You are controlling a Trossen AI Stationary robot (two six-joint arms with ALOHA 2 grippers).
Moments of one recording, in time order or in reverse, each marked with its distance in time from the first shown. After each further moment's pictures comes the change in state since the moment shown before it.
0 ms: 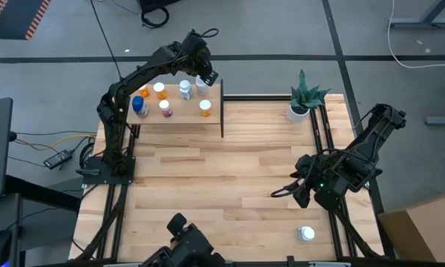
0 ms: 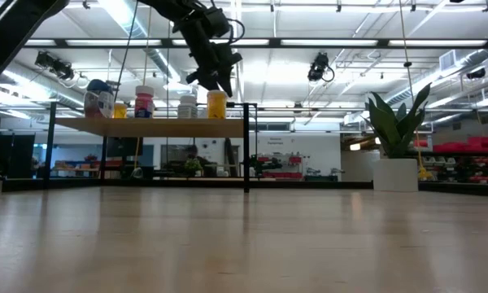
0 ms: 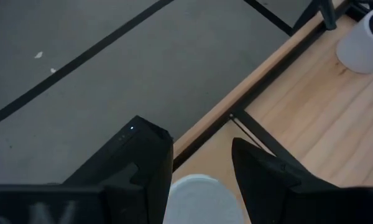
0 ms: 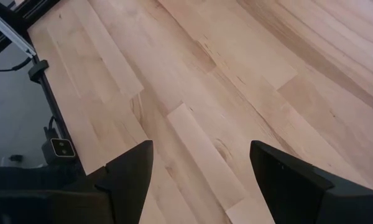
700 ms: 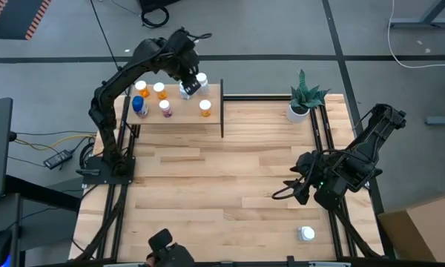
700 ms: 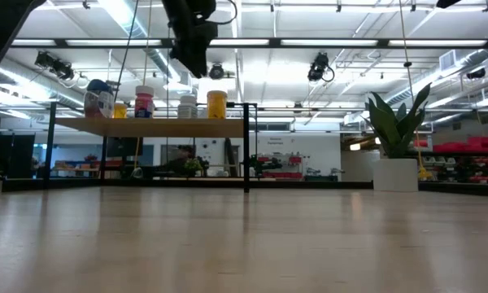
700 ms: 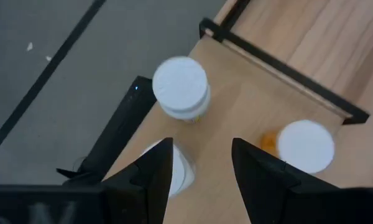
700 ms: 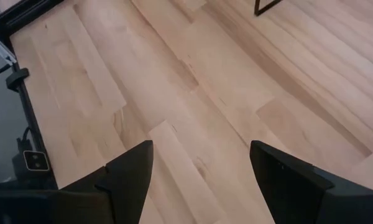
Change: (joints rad) left arm -0.011 -0.100 0.129 -0.421 0.029 0.218; right arm 0.000 0.000 0.000 -0.049 0.083 -0.040
